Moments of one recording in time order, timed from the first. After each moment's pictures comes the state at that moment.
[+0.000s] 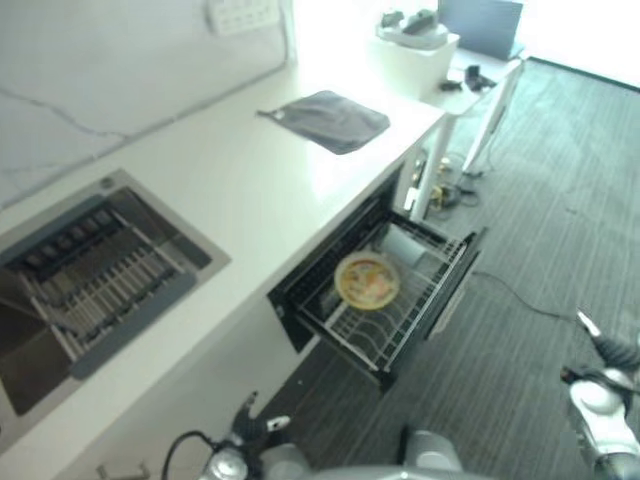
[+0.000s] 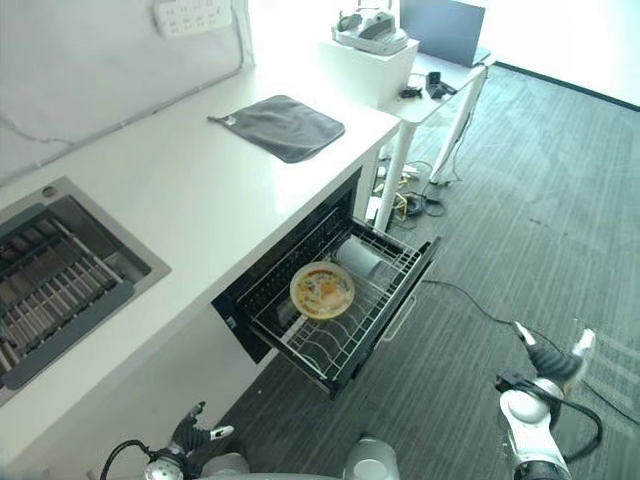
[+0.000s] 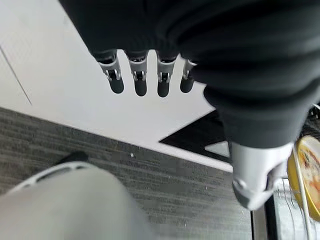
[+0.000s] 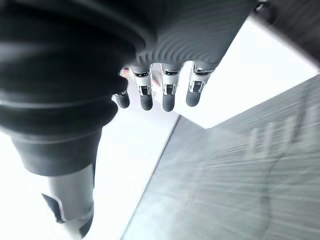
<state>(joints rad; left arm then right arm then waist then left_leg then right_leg) 0.03 0.28 -0.41 1.13 -0.10 -0.26 0.20 0.05 -0.47 -0.07 0.82 0.38 -0.36 -0.68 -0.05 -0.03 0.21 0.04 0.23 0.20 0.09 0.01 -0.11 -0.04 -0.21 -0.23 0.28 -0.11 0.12</state>
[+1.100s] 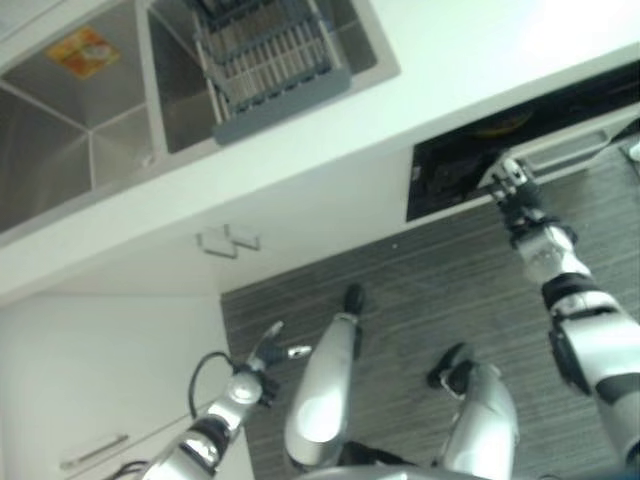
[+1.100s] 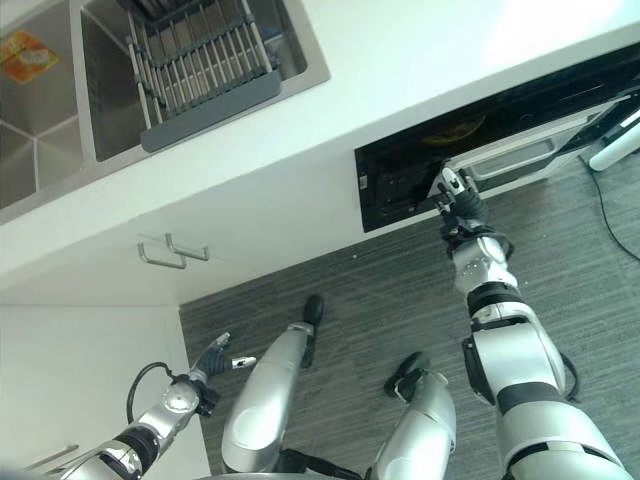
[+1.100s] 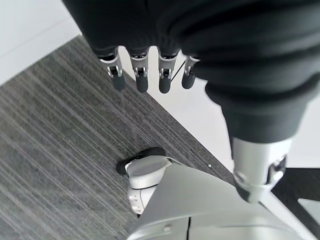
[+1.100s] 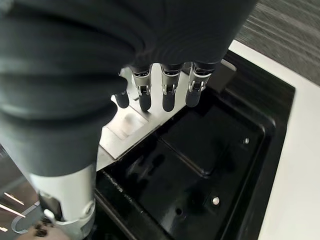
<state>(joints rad) -0.23 0.34 -0.51 1.02 -0.18 -0.27 0.09 -0.94 -0.55 0.19 1.20 1.11 -0.12 0.20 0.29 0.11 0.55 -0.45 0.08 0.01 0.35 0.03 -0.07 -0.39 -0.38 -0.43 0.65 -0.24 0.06</state>
